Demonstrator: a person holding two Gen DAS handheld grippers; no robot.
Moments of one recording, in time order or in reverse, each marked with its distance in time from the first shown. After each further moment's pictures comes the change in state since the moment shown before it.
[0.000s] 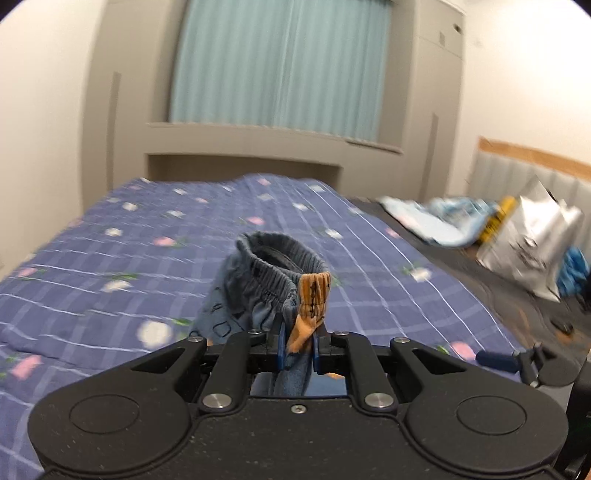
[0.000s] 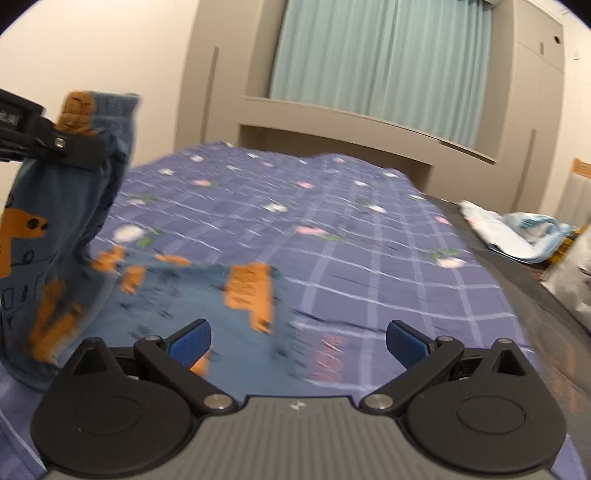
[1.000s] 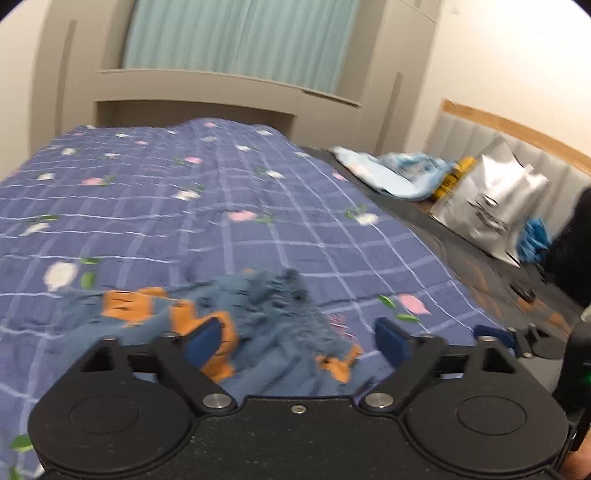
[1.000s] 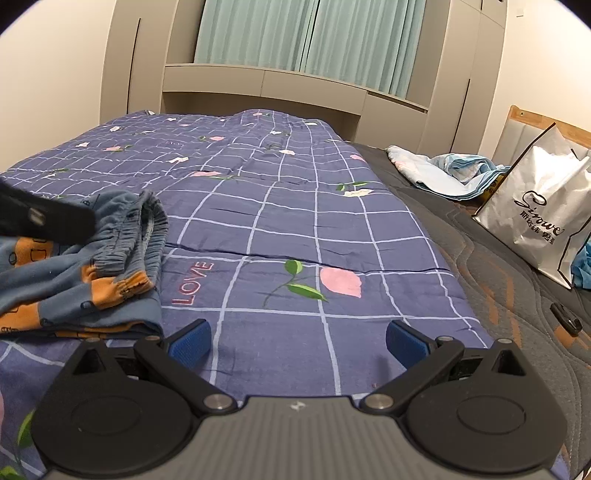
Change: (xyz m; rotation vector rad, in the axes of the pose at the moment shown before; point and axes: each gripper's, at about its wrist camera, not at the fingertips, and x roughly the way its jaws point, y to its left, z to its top) left arm 0.044 -0.021 -0.031 -0.046 0.134 -0.127; right arm 0.007 -0.057 -0.037 0.122 0.098 -0.142
